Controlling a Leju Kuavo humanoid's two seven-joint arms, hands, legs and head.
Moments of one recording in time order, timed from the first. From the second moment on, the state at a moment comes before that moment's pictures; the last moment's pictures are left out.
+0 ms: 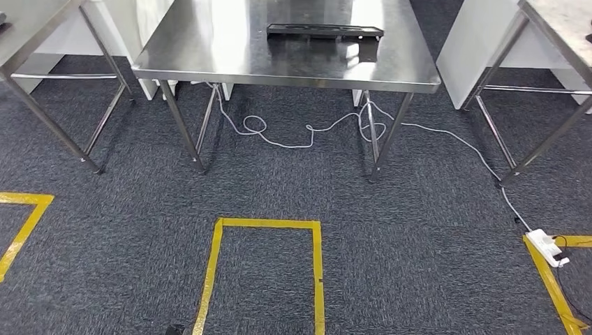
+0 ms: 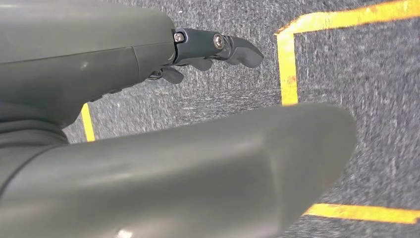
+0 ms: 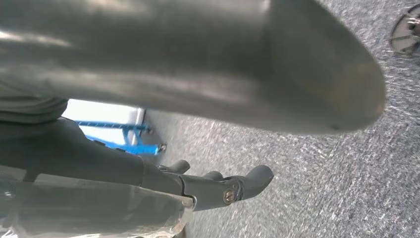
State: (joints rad) left arm -0.15 -0.15 0.96 -0.22 -0.83 0.12 -0.28; right arm -0.10 0.05 -0.24 -0.20 0.86 -0.14 0.23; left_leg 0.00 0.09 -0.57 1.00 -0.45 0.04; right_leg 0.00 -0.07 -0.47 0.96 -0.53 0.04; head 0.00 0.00
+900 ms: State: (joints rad) left arm -0.15 -0.15 0.91 -0.22 -0.87 0.10 -0.26; right arm -0.08 0.06 -0.27 -0.19 0.87 -0.14 0.24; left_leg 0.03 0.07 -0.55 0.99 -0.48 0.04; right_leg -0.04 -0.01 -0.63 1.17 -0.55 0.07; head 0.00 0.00
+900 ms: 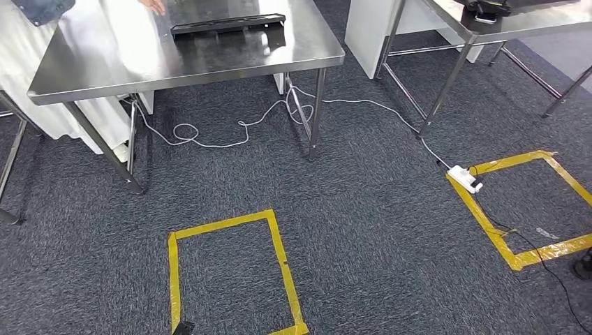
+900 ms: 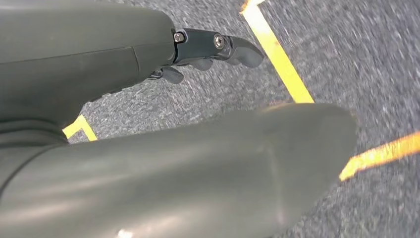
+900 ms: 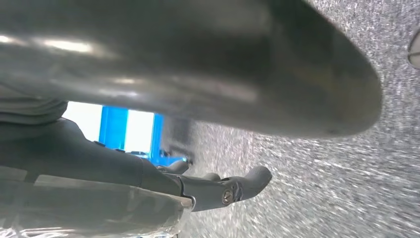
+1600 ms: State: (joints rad) left arm -0.15 -0.15 0.90 -0.21 -0.88 0.10 -0.25; right arm -0.08 0.07 -0.27 -0.19 0.88 -0.13 0.25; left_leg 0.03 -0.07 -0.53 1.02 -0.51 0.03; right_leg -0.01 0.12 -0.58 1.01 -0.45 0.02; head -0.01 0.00
